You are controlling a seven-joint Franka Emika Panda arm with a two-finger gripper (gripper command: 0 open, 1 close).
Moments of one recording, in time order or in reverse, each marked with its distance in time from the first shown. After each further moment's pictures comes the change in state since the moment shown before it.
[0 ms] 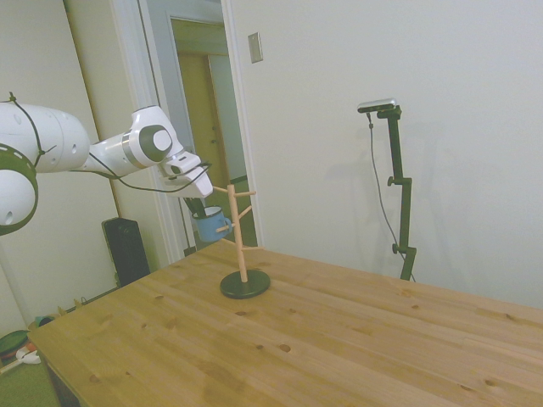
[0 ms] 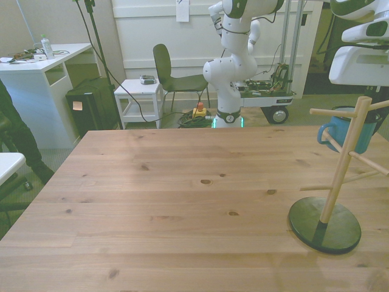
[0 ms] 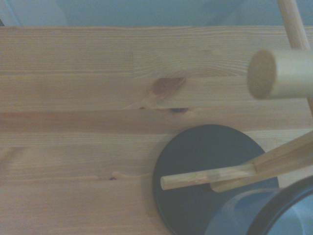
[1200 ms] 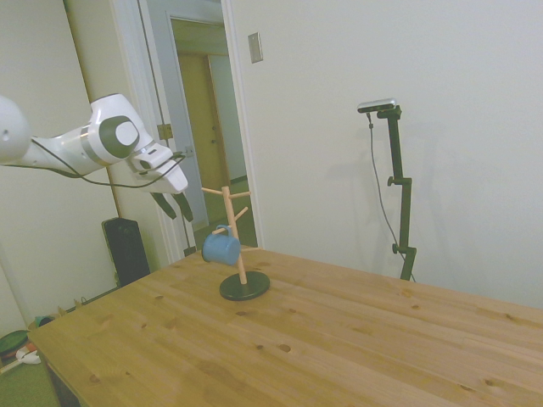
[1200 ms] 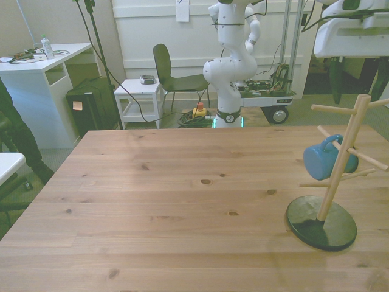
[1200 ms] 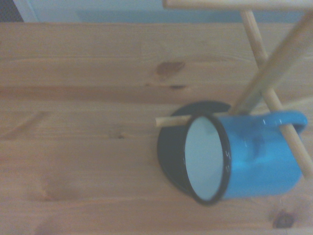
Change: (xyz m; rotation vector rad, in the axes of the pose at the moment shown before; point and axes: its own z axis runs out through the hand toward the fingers) arm -0.048 0.089 -0.063 0.093 0.000 -0.006
